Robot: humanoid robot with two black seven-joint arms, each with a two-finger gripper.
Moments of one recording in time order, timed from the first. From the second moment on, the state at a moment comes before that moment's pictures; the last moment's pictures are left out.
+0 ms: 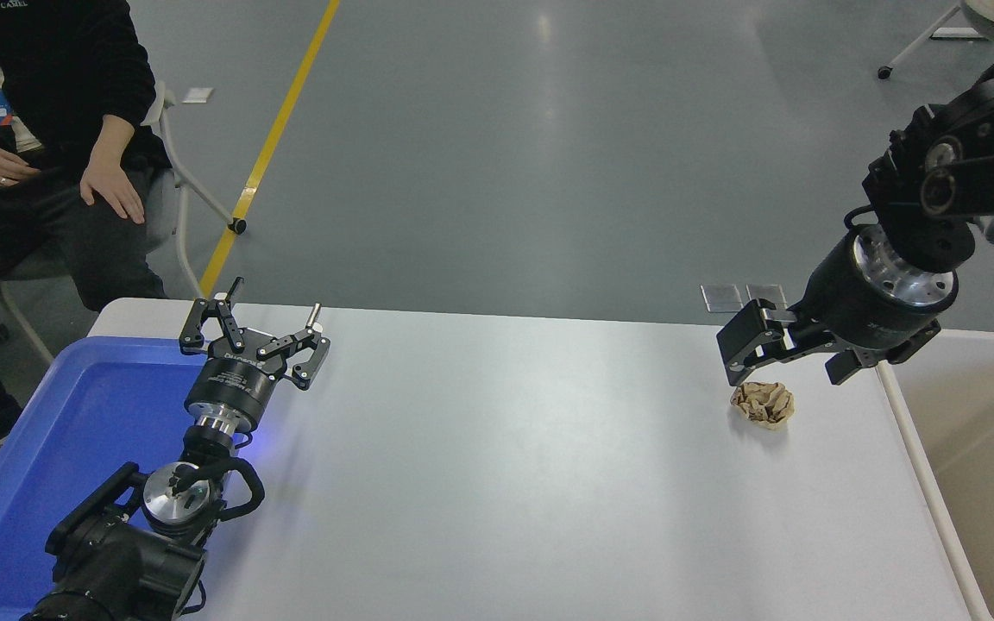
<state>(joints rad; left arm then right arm) -0.46 0.10 -1.18 -0.58 -0.22 -0.66 -0.06 2.28 -0.32 -1.32 1.58 -0.15 0.62 -0.01</state>
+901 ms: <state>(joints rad) -0.46 0.10 -1.19 -0.58 -0.22 -0.66 -0.07 2.15 -0.31 -1.29 1.40 -0.23 0.50 -0.01</state>
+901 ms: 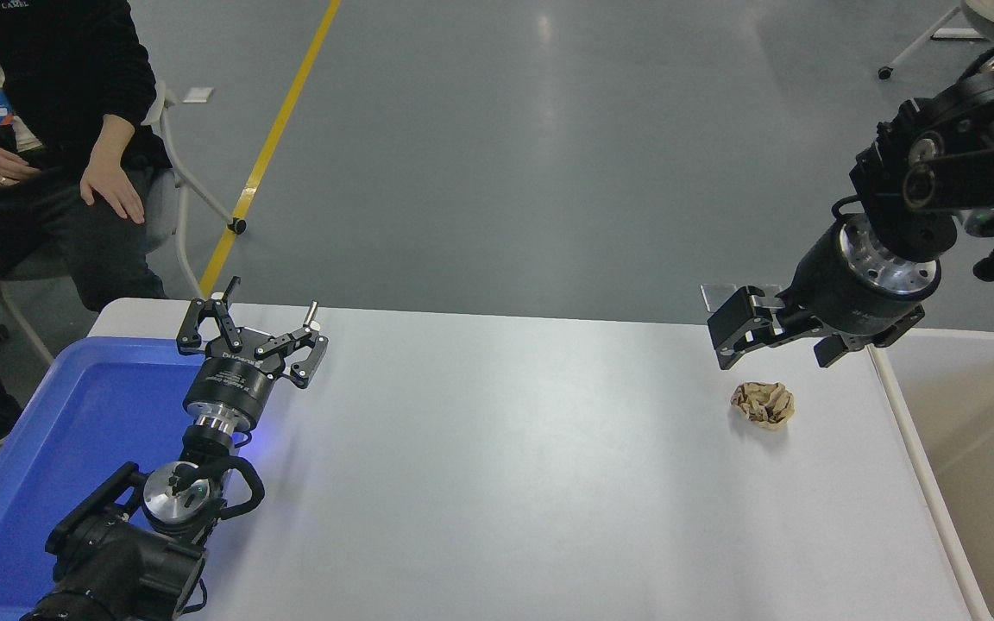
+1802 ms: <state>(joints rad) -0.46 0.10 -1.19 -0.58 -0.22 -0.66 -0.07 1.21 -0.28 -0.94 0.56 -0.63 -0.03 0.03</state>
